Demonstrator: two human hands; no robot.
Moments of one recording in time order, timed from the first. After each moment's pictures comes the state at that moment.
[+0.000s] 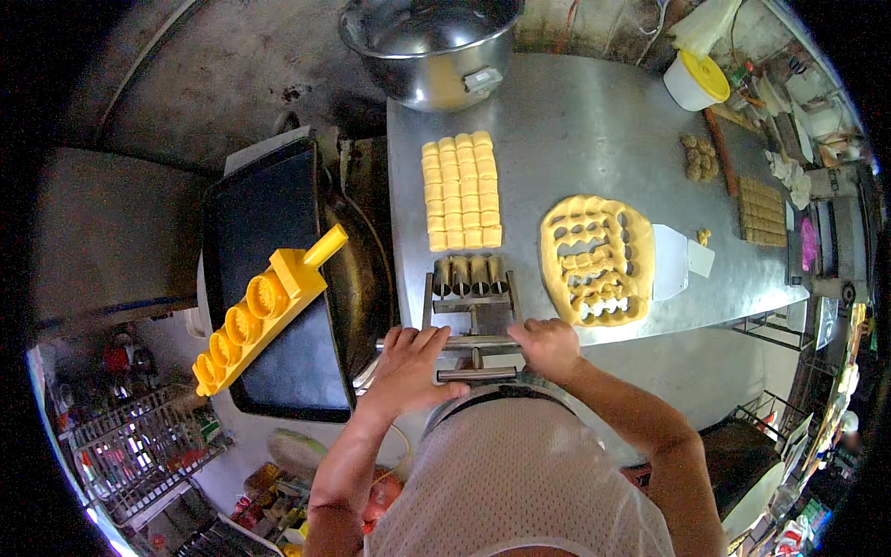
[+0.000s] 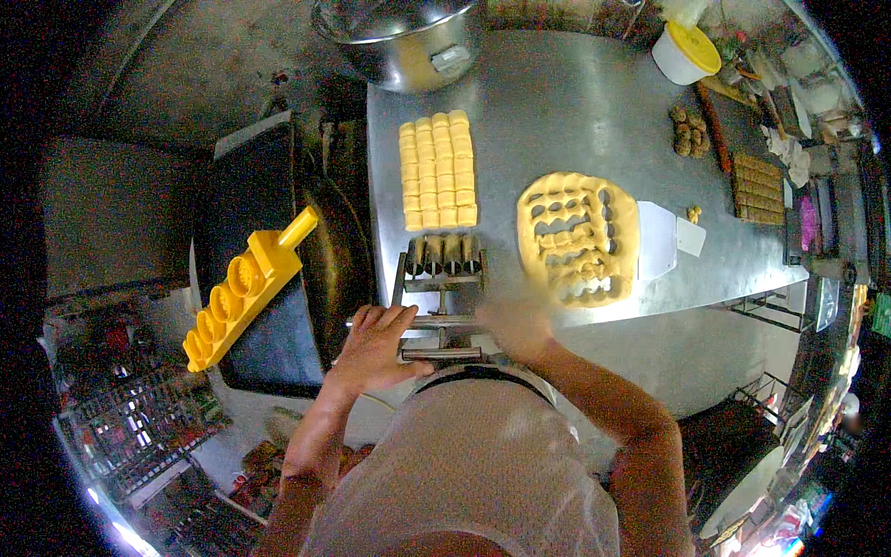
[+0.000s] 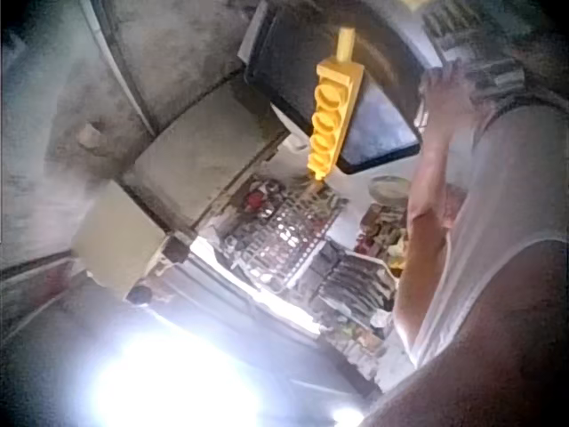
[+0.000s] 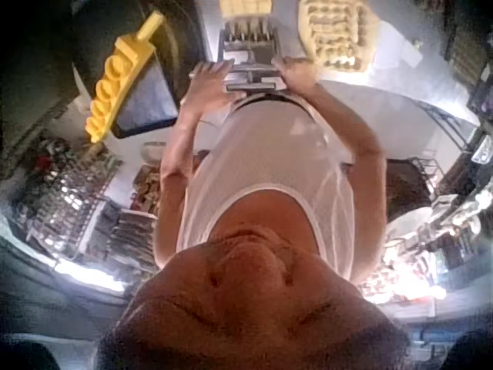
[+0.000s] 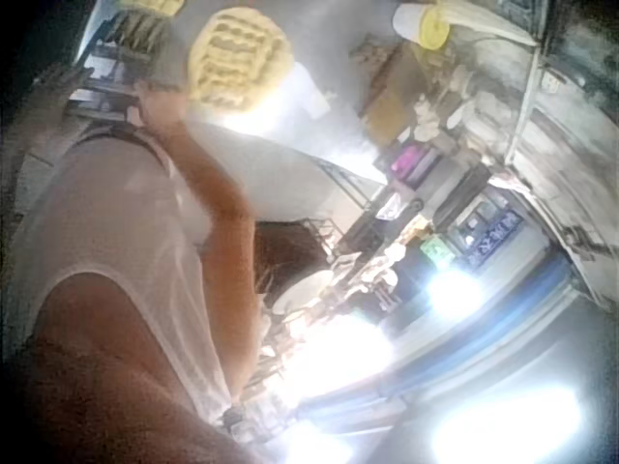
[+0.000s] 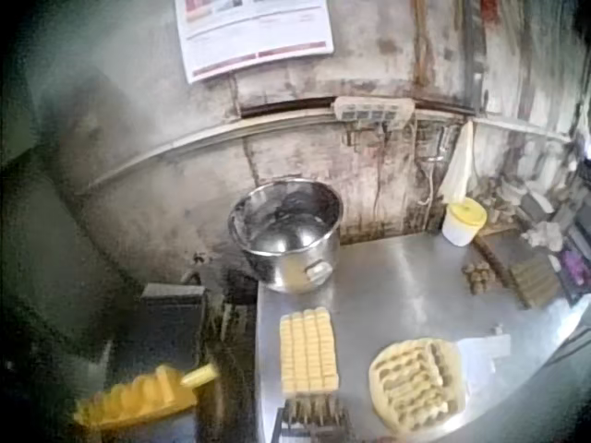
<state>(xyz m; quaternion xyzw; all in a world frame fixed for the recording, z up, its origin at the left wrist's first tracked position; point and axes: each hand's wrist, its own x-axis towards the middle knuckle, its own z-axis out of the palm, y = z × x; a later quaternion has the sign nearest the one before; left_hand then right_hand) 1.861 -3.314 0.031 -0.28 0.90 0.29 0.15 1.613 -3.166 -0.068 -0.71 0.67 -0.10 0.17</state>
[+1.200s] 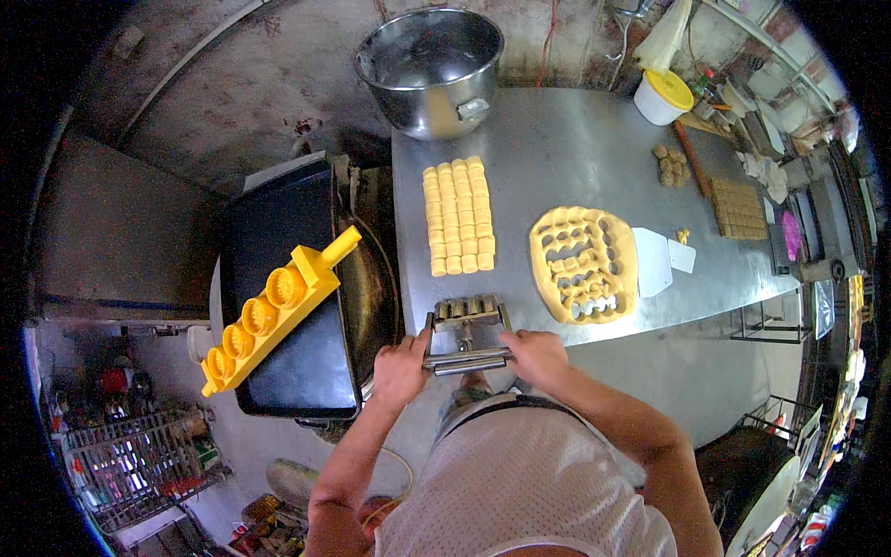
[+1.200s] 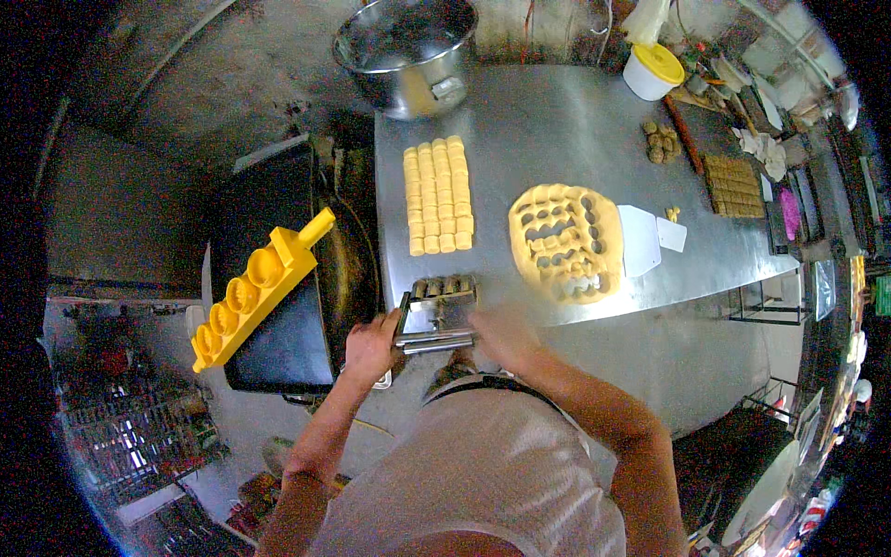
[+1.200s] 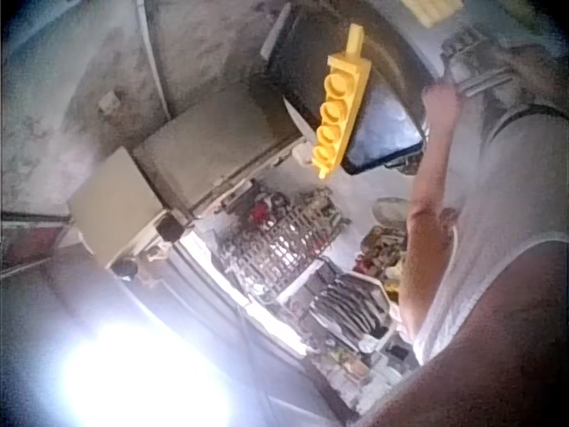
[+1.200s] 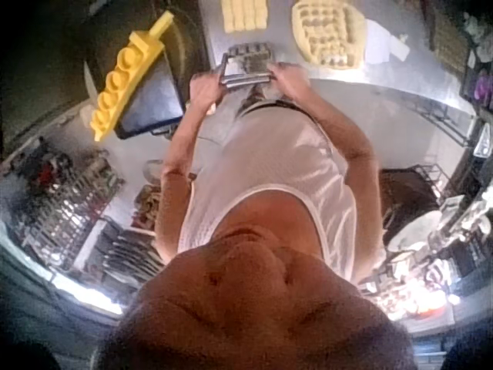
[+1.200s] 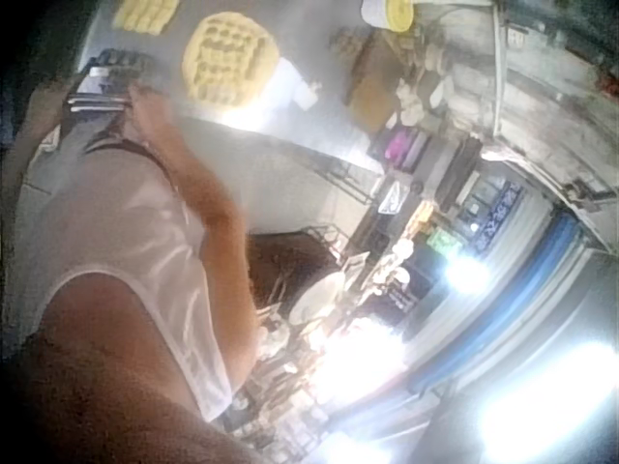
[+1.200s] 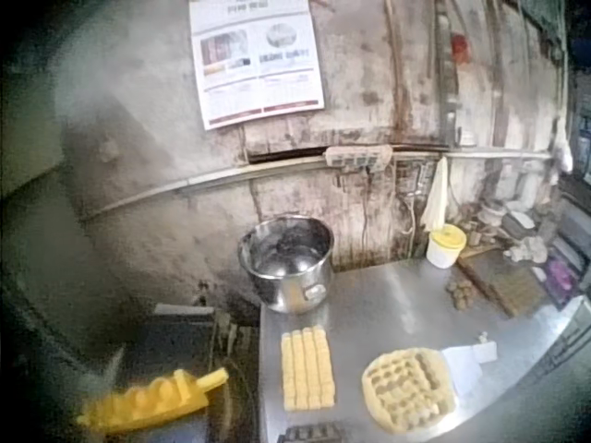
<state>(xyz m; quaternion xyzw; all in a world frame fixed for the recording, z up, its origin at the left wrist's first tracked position) 1.917 -3.291 -0.016 -0.34 0.93 0.13 0.02 1.658 -3.156 -0.029 -0.67 0.70 -0.08 0.22</state>
